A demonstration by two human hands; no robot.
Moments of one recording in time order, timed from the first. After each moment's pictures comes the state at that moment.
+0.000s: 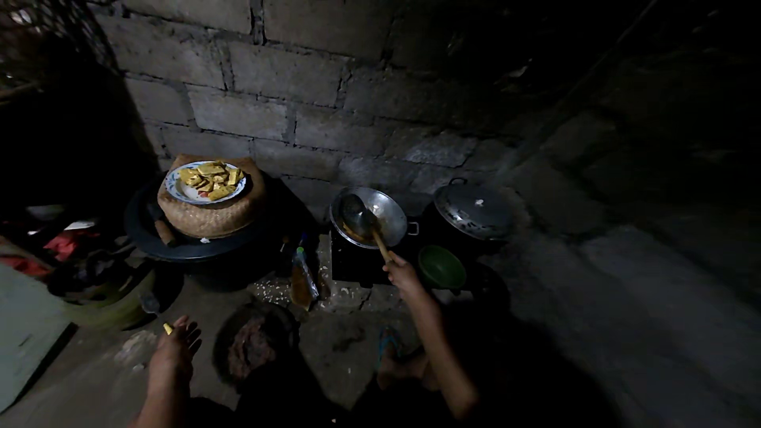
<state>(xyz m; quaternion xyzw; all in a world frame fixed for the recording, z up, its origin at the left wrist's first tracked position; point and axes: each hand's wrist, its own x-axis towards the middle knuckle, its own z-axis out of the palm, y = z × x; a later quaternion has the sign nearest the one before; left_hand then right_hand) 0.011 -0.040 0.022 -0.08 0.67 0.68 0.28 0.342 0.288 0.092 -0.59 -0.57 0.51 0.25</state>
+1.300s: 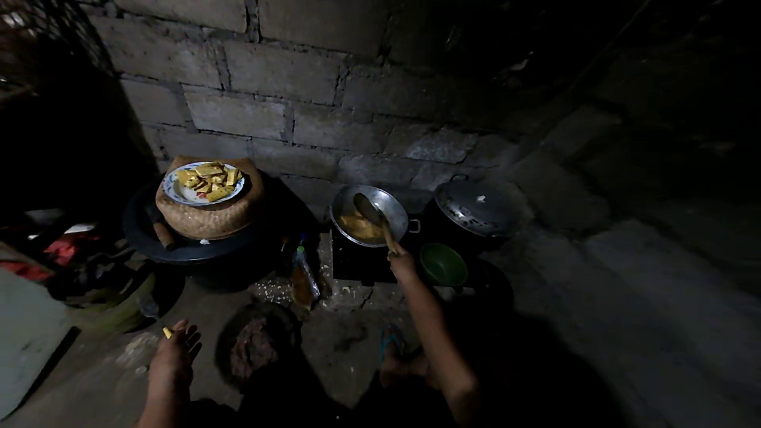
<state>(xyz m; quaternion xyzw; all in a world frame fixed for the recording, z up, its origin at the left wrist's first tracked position) 0.009 -0.041 0.020 -0.09 0.67 0.68 0.28 0.332 0.325 0.072 -0.63 -0.60 0.43 0.26</state>
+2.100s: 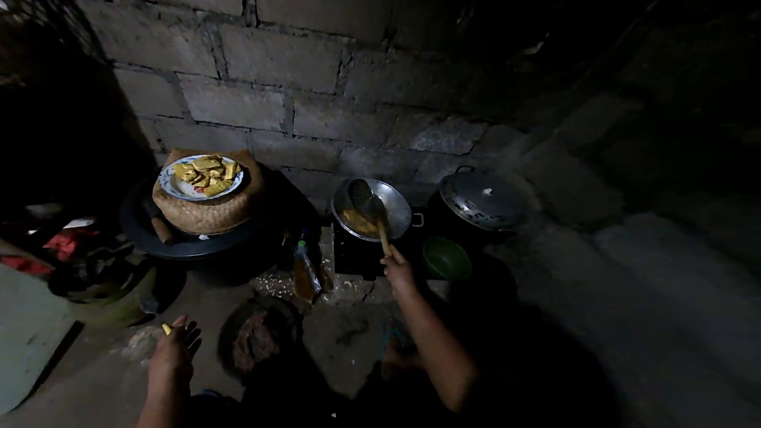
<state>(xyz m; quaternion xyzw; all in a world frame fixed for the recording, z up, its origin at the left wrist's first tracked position) 0.009 -0.042 0.019 -0.07 0.69 0.67 0.27 0.326 0.282 0.064 -0.58 -0.55 0.50 0.33</state>
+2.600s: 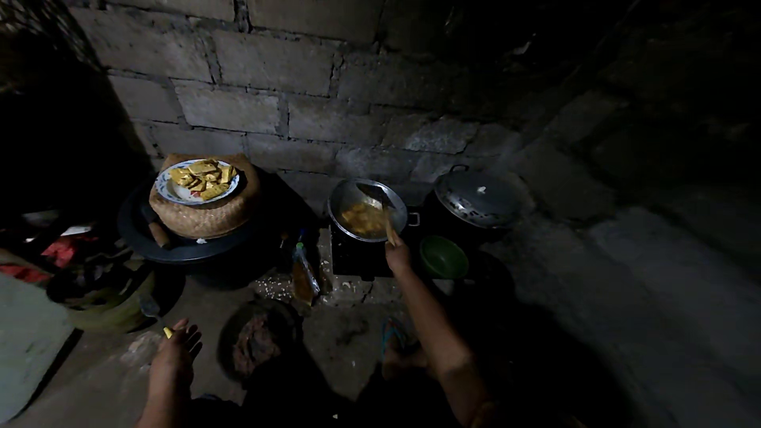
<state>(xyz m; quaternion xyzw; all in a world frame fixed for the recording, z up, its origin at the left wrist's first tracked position) 0.013 -0.038 0.024 -0.08 0.69 0.67 0.27 0.325 0.332 0.071 -0.63 -0.65 0.36 0.24</state>
